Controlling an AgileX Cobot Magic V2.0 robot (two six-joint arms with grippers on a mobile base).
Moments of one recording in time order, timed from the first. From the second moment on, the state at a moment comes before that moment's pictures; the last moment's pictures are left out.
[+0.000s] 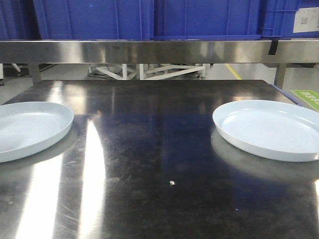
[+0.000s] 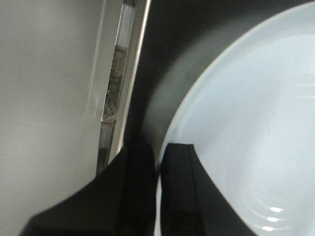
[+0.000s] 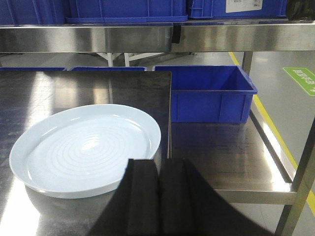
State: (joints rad) left arm 0.13 1.77 -1.20 -0.27 0.93 0.14; right arm -0.02 -0.01 0.03 0.03 0.14 0.04
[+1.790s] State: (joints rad) left arm -0.33 1.48 -1.09 -0.17 0.54 0.14; right arm -0.02 -0.01 0.03 0.03 0.14 0.04
